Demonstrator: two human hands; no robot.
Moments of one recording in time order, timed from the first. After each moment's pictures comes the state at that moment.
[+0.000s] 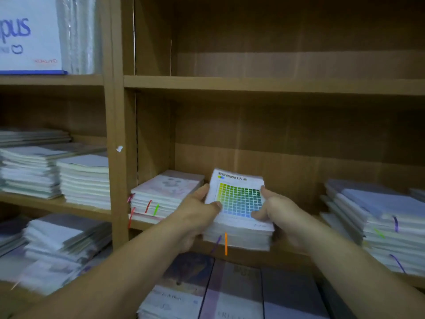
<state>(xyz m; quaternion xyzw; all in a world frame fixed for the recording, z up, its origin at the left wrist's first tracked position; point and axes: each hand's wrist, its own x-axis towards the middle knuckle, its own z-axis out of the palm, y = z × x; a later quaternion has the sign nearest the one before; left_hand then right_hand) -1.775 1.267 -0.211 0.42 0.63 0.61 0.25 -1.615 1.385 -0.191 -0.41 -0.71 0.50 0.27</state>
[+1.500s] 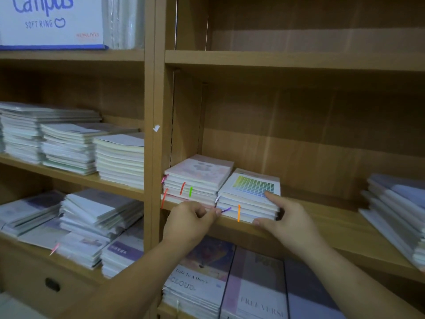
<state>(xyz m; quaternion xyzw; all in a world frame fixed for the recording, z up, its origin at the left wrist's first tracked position) -1.856 1.232 -0.299 0.41 0.75 0.53 -0.01 -1.651 1.360 -0.255 -0.33 -0.82 0.29 0.35</state>
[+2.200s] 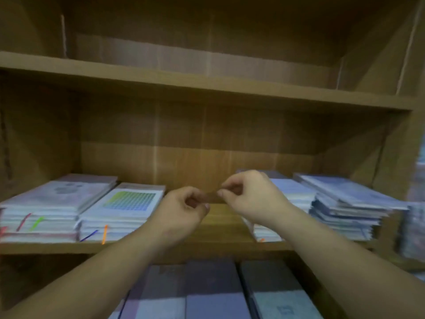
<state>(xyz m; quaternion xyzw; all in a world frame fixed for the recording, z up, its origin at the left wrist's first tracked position) -1.659 1.336 -0.213 0.58 0.58 0.54 0.17 -1.479 1.383 -0.154 -0.42 -0.85 0.05 0.32</state>
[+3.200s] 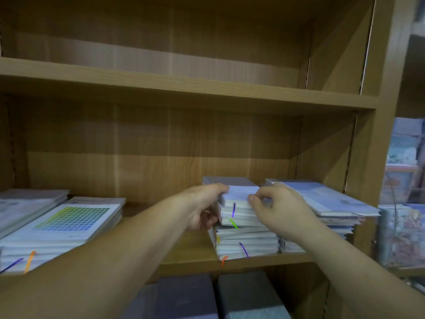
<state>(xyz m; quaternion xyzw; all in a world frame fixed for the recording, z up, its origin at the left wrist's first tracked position) -1.545 1.442 -0.159 0.44 0.64 0.41 0.48 -1.354 1.451 -0.171 -0.53 -0.78 -0.01 0.33</state>
